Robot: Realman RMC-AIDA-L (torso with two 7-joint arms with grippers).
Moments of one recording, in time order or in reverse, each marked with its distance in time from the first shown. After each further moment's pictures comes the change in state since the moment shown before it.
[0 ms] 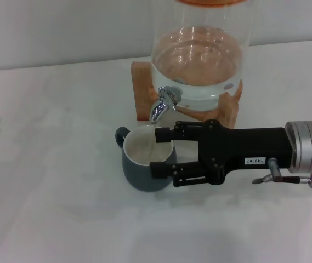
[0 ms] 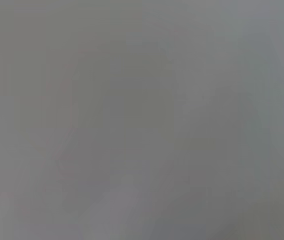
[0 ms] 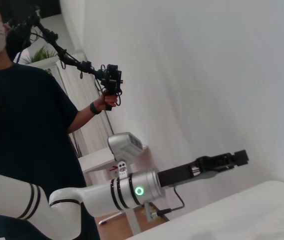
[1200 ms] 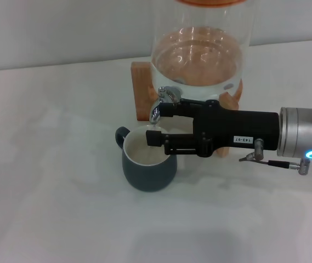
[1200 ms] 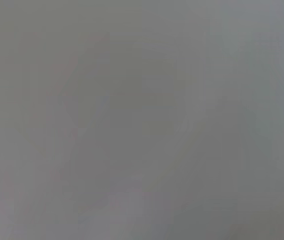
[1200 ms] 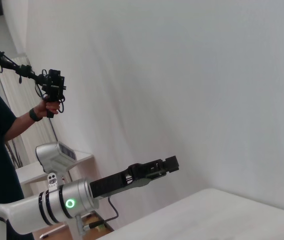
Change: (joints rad) left arm 0.009 0.003 -0.002 0.000 -0.020 -0.009 0.003; right arm -0.025 -0.001 -0.064 -0.044 0.049 -0.220 -0.001
